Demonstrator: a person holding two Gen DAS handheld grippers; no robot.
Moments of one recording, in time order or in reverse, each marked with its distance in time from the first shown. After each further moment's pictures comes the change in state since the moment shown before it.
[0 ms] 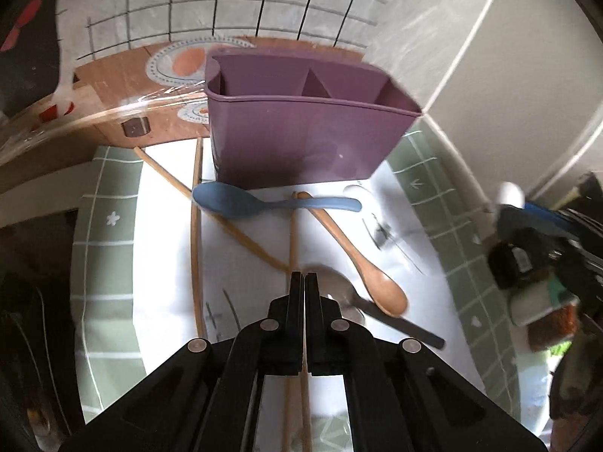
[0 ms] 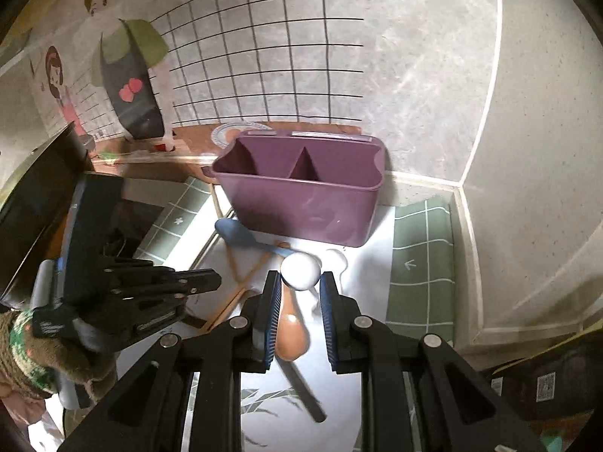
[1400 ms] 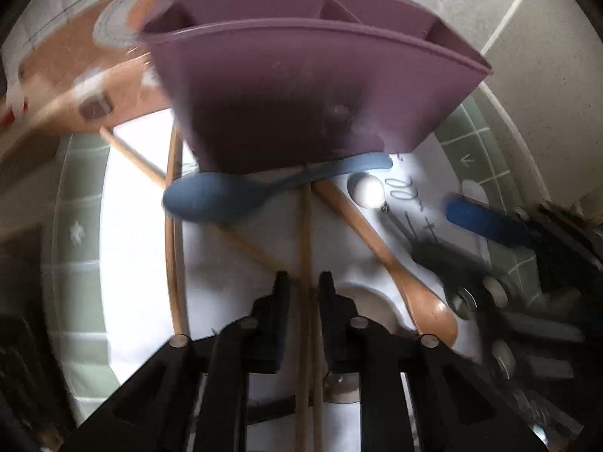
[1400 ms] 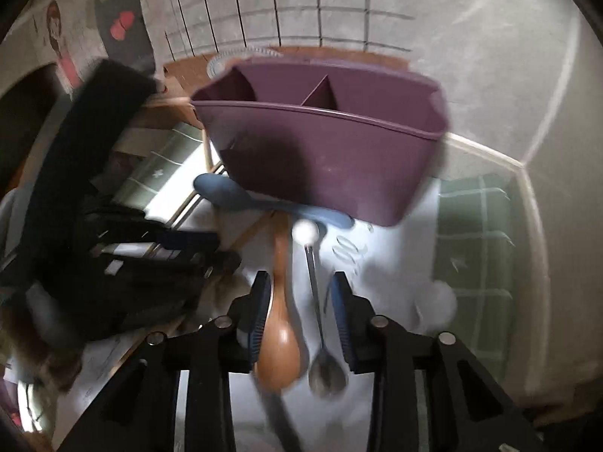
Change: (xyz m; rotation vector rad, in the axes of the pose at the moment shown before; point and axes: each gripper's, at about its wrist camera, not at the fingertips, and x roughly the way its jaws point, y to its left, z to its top) left arm 0.066 0.016 0.029 -0.013 0.162 0.067; right arm 0.103 0.000 -0.001 -0.097 0.131 0.038
